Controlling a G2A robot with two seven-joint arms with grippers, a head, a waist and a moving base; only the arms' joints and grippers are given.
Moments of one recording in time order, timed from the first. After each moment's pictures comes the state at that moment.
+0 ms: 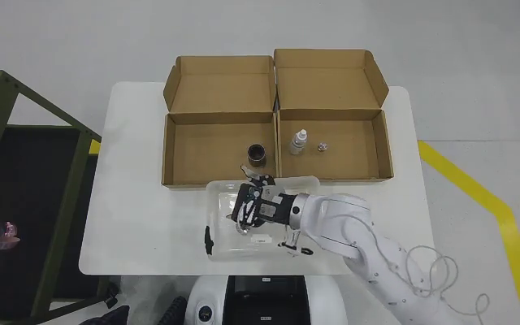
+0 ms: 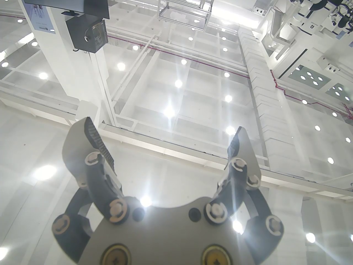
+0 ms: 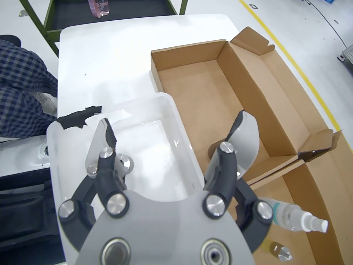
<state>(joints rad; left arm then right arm) -0.11 -0.30 -0.54 -1.19 3.07 0.29 0.07 -1.13 -1.22 0.90 -1.97 -1.31 -0.58 0.57</state>
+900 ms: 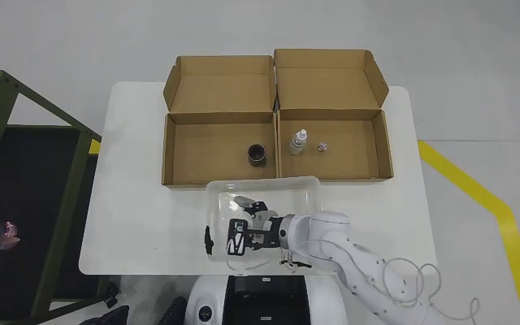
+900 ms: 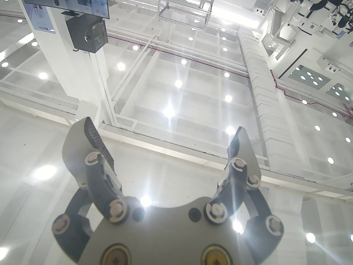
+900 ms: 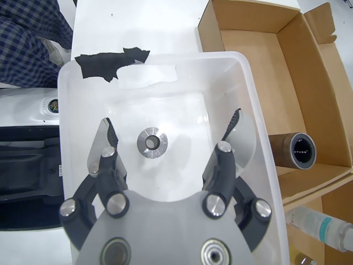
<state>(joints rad) -0.11 -0.30 -0.54 -1.19 3.07 0.29 0.07 -1.14 -1.22 0.79 -1.86 -1.48 -0.67 0.56</state>
